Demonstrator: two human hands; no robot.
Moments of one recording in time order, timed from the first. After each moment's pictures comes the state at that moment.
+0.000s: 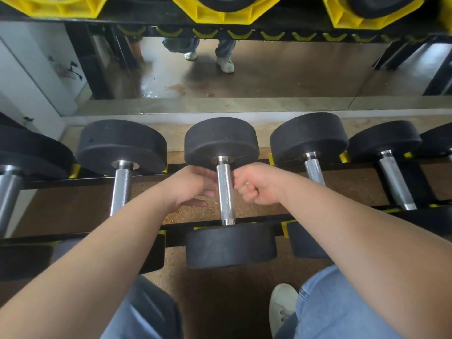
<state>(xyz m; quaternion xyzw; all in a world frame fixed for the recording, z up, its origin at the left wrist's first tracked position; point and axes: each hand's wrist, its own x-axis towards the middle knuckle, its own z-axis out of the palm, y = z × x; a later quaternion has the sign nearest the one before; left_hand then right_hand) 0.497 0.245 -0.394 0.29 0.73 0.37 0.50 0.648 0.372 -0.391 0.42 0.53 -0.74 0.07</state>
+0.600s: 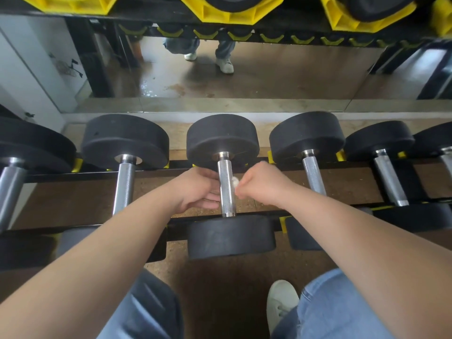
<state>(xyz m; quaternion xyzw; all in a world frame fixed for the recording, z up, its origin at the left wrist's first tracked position) 0.517 0.236 -0.391 0.28 0.68 0.38 0.56 0.672 0.339 -0.372 0.42 0.83 -0.35 0.03</state>
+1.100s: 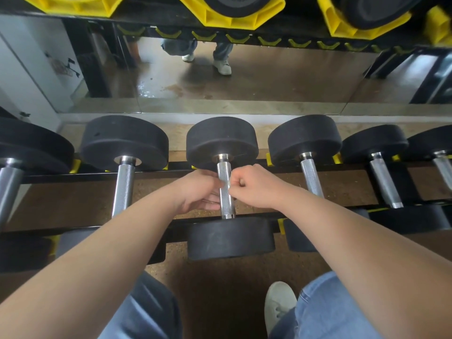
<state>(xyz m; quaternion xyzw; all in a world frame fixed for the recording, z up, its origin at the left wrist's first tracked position) 0.525 0.238 -0.383 0.26 0.67 0.39 0.57 0.668 0.337 -0.370 0.31 0.91 -0.29 0.00</state>
